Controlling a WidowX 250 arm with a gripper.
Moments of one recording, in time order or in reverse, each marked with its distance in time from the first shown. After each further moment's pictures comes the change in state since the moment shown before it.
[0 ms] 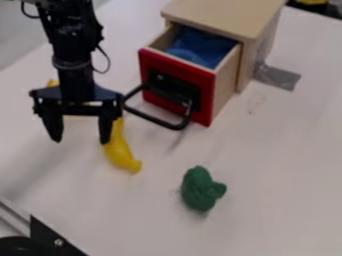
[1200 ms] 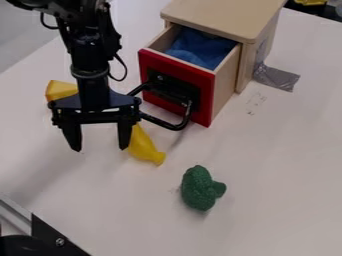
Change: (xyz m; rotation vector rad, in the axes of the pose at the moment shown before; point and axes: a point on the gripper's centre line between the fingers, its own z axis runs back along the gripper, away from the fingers) arm -0.010 -0.027 0.001 -0.050 0.005 0.058
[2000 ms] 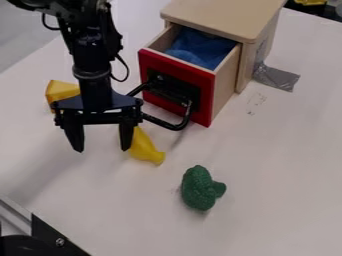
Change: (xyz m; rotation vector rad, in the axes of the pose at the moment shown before) arm 0.004 -0.001 -0.009 0.007 0.007 -0.016
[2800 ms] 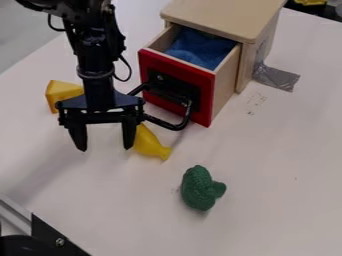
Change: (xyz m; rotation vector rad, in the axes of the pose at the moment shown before) arm 0.004 -0.003 0.000 -0.008 0.016 0.011
